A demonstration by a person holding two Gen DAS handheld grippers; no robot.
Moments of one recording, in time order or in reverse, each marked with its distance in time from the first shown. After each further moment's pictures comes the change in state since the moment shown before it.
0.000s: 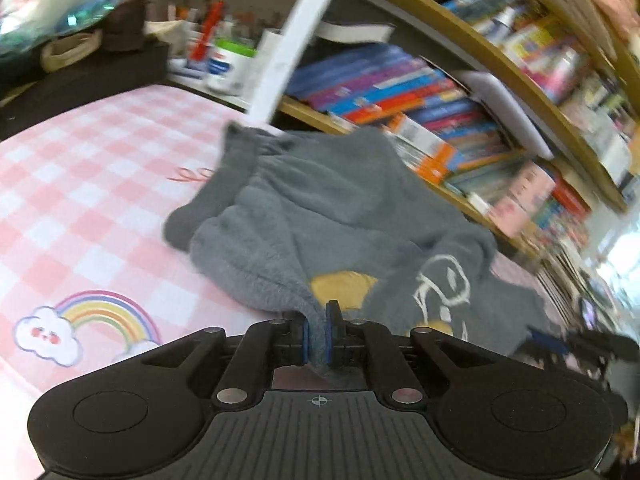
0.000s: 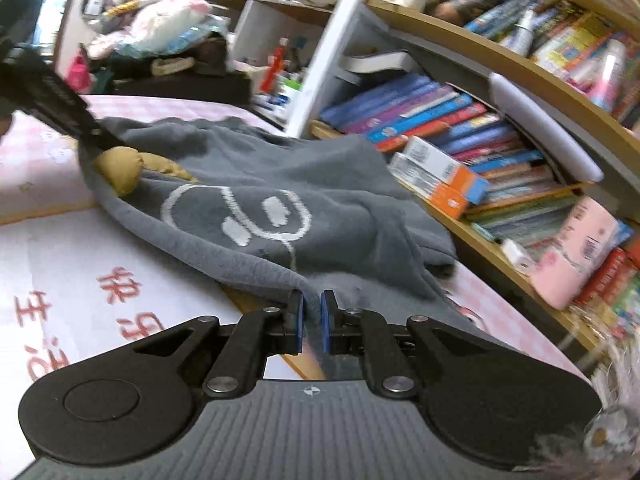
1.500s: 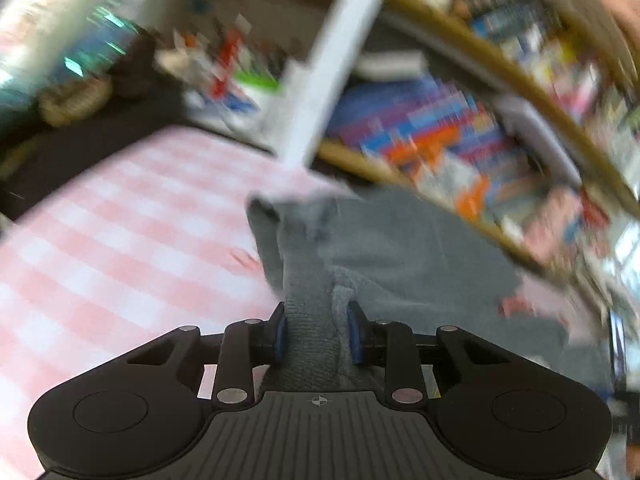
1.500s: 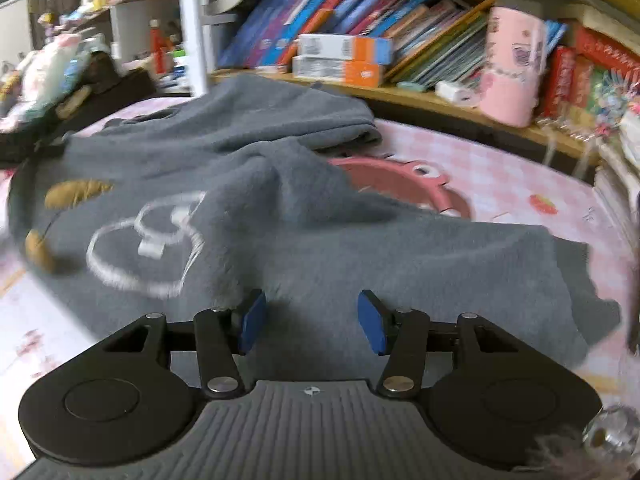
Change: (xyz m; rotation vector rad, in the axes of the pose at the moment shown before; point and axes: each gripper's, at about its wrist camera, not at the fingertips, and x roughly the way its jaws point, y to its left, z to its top) left arm 0.000 0.065 0.071 0.055 -0.078 0.097; right arm -0.009 -0.053 -0.031 0.476 0.206 0.051
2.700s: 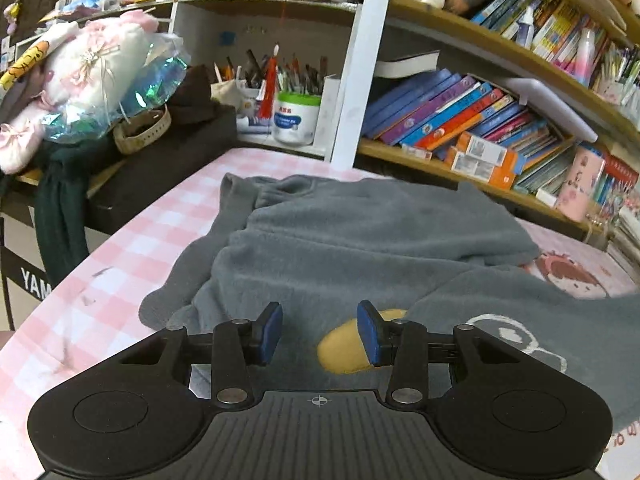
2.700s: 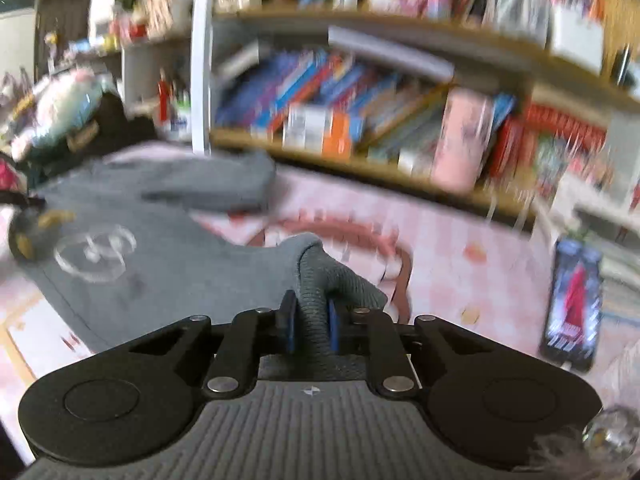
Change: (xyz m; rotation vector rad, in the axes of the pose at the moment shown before) left arm -0.044 0.000 -0.048 0.130 0.001 0.128; right arm -0.109 0.011 -0.011 -0.059 -0.194 -0.142
